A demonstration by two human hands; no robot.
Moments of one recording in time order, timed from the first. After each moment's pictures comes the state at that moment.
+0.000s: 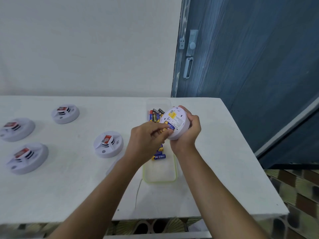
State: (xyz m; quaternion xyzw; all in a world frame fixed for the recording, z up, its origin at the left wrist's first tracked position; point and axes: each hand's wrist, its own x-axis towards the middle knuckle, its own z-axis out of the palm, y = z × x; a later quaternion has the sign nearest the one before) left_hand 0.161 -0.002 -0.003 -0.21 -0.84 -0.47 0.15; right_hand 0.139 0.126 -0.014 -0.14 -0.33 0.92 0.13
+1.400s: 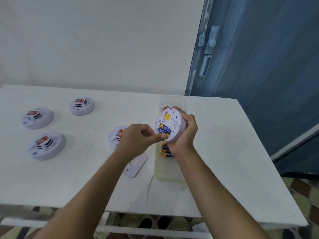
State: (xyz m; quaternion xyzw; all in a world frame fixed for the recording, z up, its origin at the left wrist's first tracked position) left_hand 0.156 -0.057 -0.003 -0.03 -0.89 -0.45 -0.02; right_hand 0.132 0.083 -0.027 -0.11 -0.36 0.92 0.03
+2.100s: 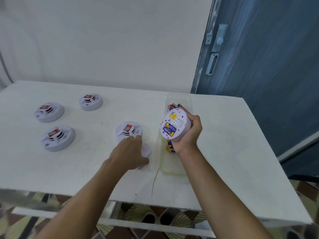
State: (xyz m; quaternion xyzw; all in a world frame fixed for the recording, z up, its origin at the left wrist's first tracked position) left_hand 0.179 -0.096 -0.032 -0.06 -0.99 -0.11 -0.11; right_hand 0.138 0.077 -0.036 -0.14 -0.32 0.94 0.04
